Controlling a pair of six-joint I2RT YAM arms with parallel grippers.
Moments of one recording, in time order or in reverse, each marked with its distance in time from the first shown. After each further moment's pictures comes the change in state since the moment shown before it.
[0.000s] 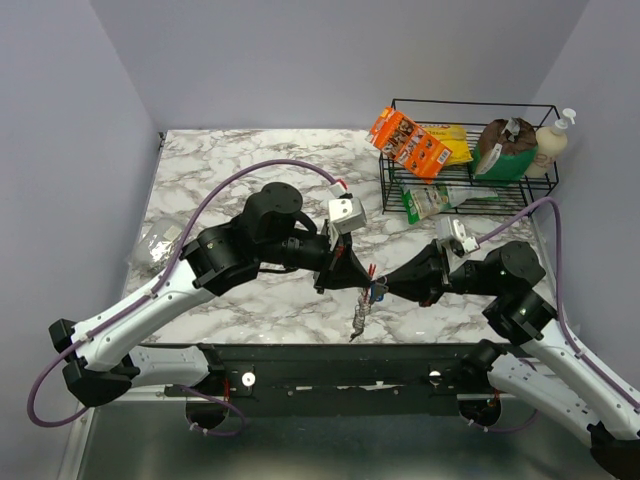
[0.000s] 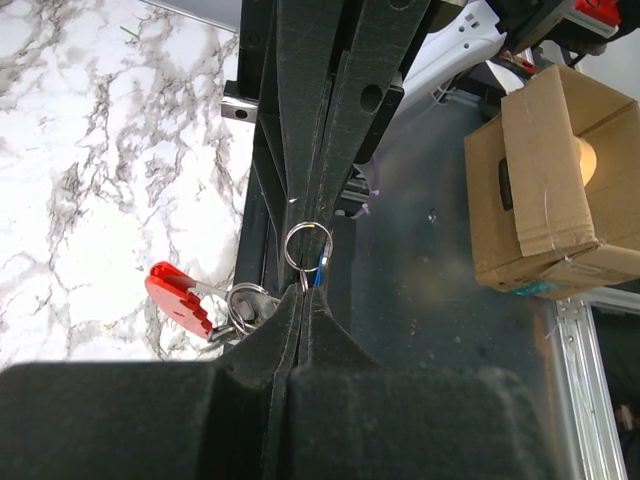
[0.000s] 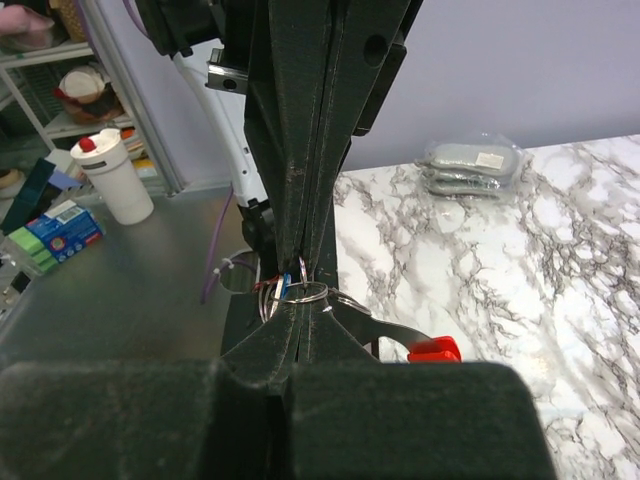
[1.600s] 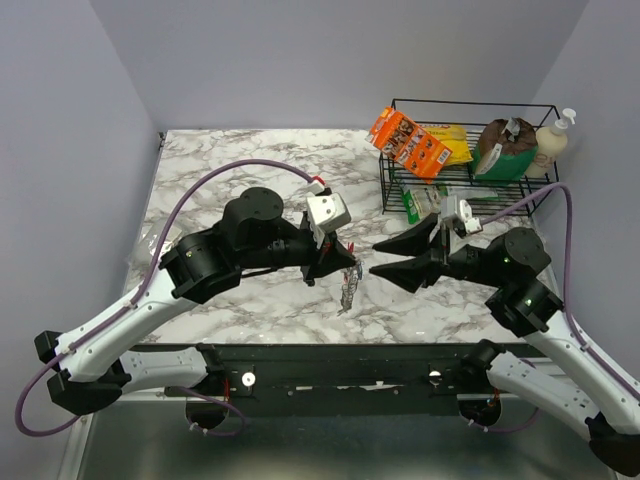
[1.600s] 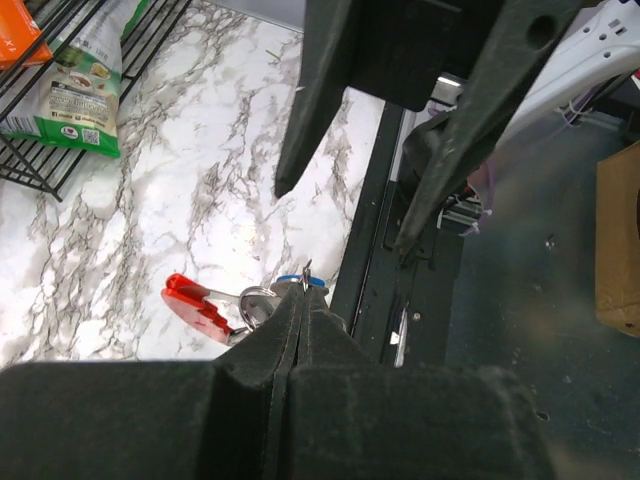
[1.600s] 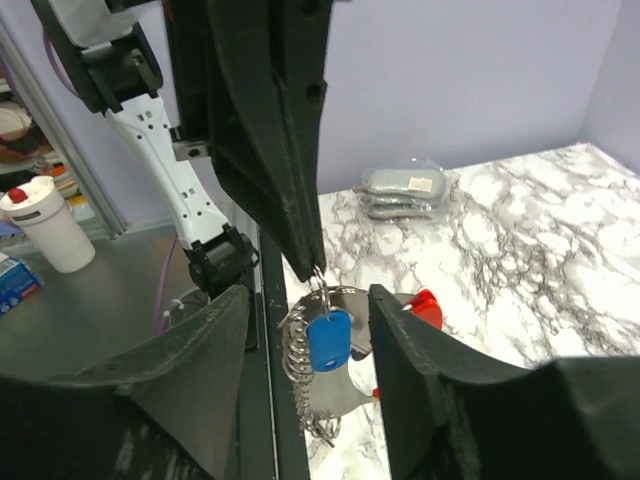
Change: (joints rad) left arm -0.007 -0.077 -0.003 -0.049 -0.261 0.116; right arm 0.000 0.062 0.127 -0.063 0.164 -0.035
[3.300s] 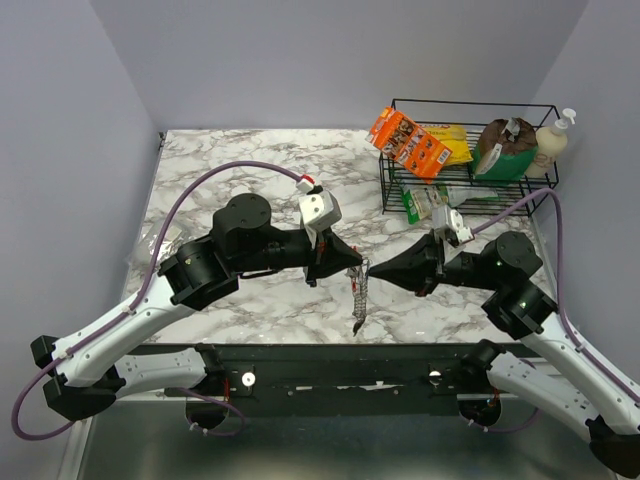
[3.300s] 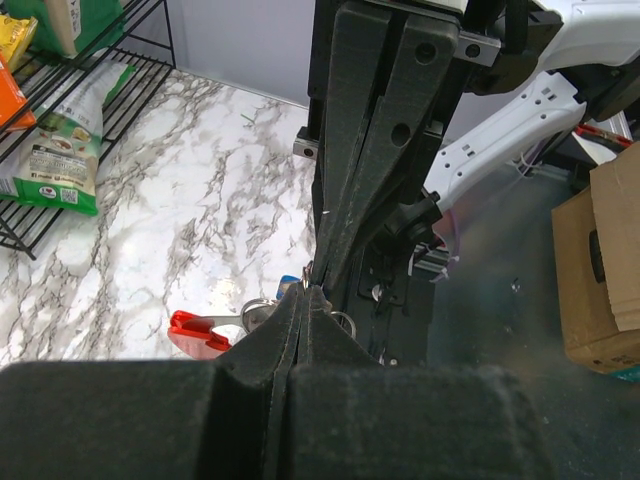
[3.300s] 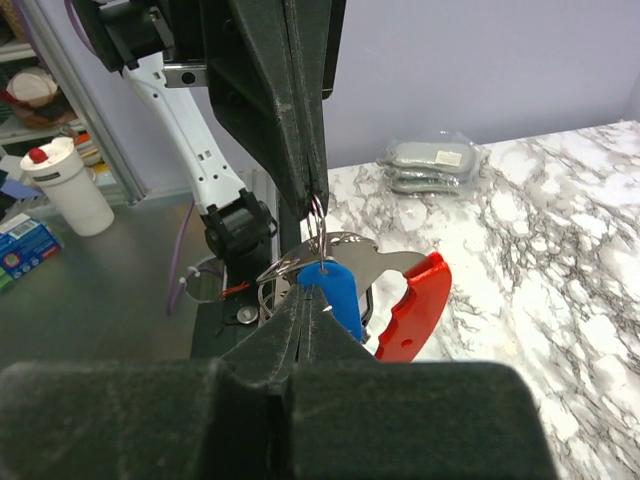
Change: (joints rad) left arm 0.000 -0.055 -0.096 0.201 0.046 -0.086; right arm 0.000 -0.008 -0.061 0.004 -0.074 -0.022
